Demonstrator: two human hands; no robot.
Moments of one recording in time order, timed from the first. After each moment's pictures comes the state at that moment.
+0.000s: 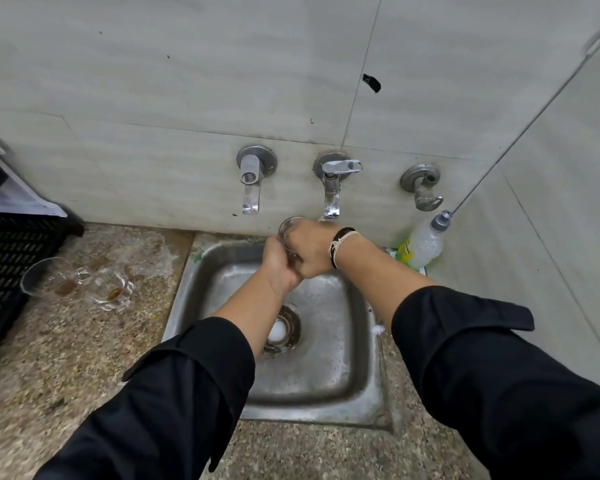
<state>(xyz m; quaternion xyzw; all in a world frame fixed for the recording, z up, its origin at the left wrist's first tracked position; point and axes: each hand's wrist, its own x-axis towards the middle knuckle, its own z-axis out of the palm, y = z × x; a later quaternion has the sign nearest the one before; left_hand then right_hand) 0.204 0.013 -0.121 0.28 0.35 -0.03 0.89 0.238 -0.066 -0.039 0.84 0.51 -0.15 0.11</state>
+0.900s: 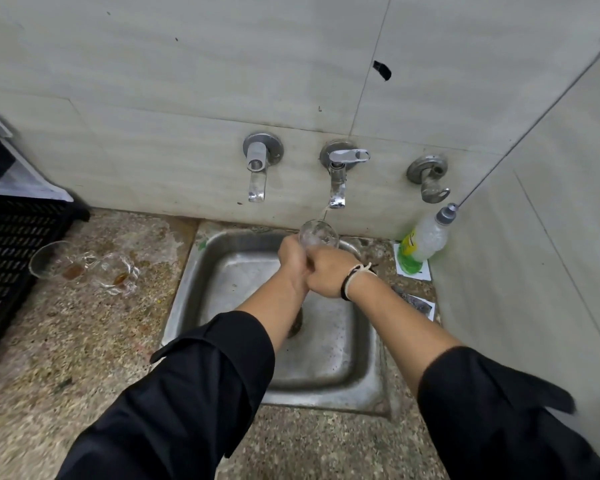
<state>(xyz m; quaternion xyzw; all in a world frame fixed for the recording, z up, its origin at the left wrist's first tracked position) 0.190 -0.014 -0.117 0.36 0.40 0.01 0.85 0.184 -0.102 -0.057 0.91 0.27 -0.28 -0.12</state>
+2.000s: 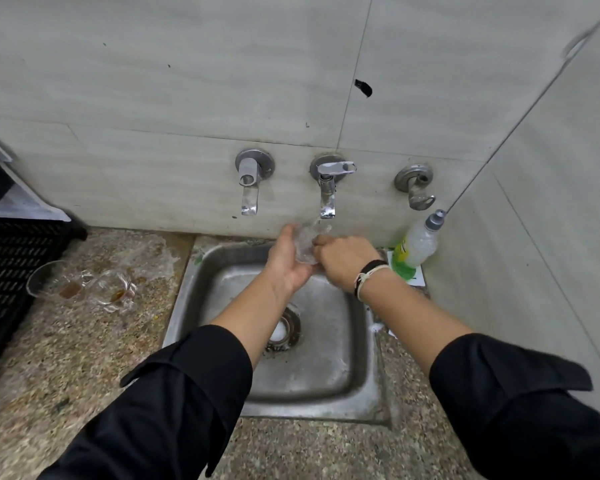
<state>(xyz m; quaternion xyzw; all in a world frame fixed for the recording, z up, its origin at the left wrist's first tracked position) 0.197 -0.001 -0.093 0.30 0.31 -0.09 0.90 0.205 -0.123 -0.041 0.91 0.39 -0.05 0.10</state>
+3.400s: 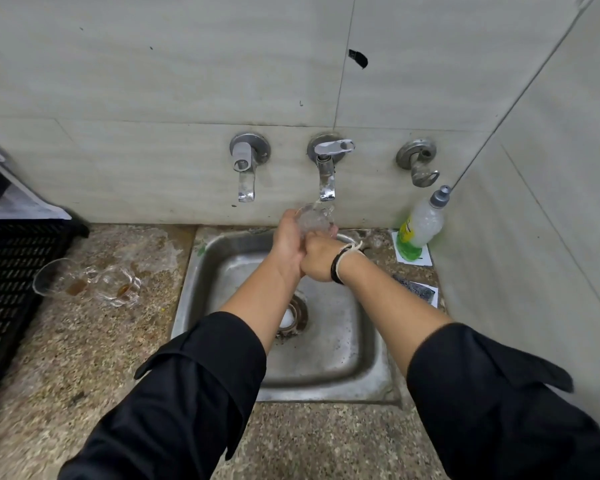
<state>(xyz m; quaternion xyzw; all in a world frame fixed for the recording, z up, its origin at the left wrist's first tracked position) 0.205 -0.009 -0.094 0.33 0.36 -0.03 0.87 0.182 -0.088 -0.038 0.92 0.20 -0.30 -0.12</state>
